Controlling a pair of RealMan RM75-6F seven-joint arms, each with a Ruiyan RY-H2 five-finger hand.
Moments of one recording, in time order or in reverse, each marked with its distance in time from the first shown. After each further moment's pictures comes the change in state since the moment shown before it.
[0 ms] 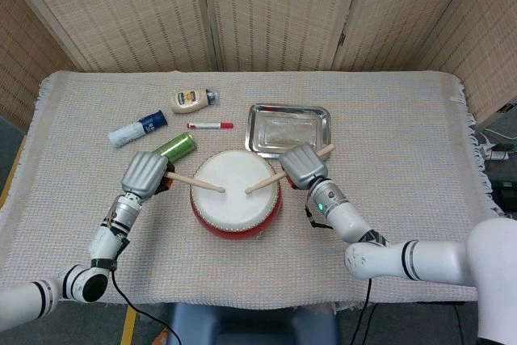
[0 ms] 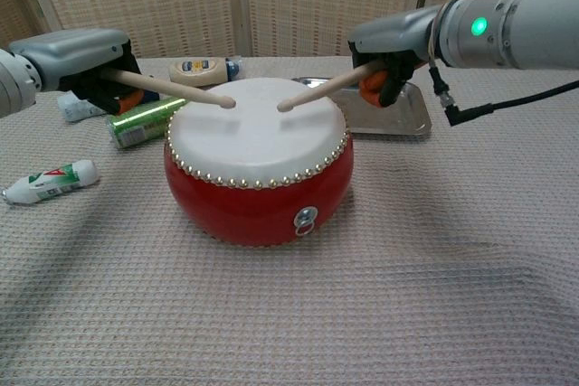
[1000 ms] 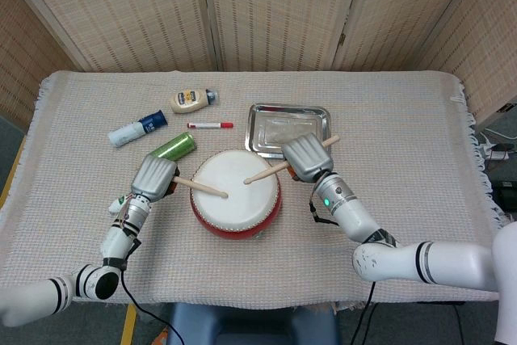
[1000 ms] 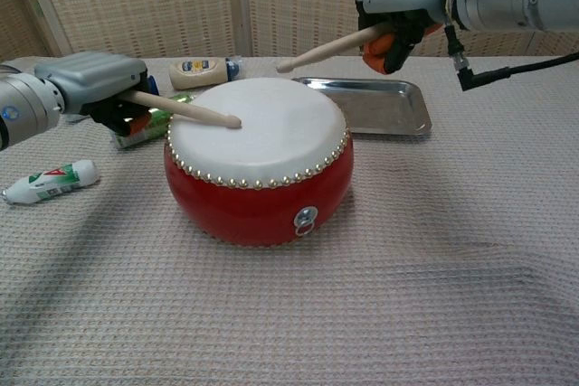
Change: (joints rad) left arm -0.032 -0.067 0.024 0.065 -0.049 0.000 0.120; right arm -0.022 0.052 0.032 -0.049 -0.020 0.033 0.009
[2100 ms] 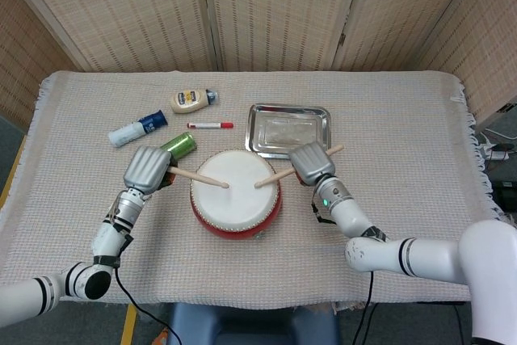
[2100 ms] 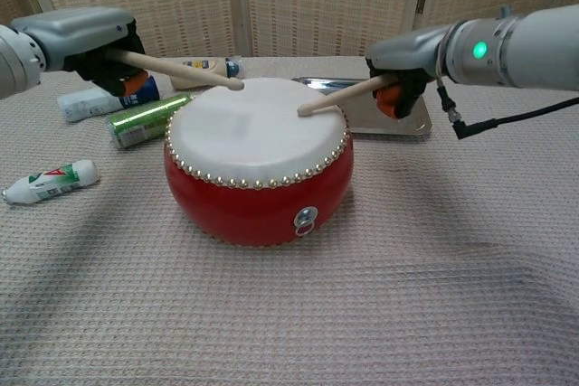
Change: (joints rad) left arm -0.002 0.108 -0.040 -0.143 -0.003 0.037 -0.069; right arm 0.001 -0.136 -0.055 0.190 0.058 -0.064 -0.053
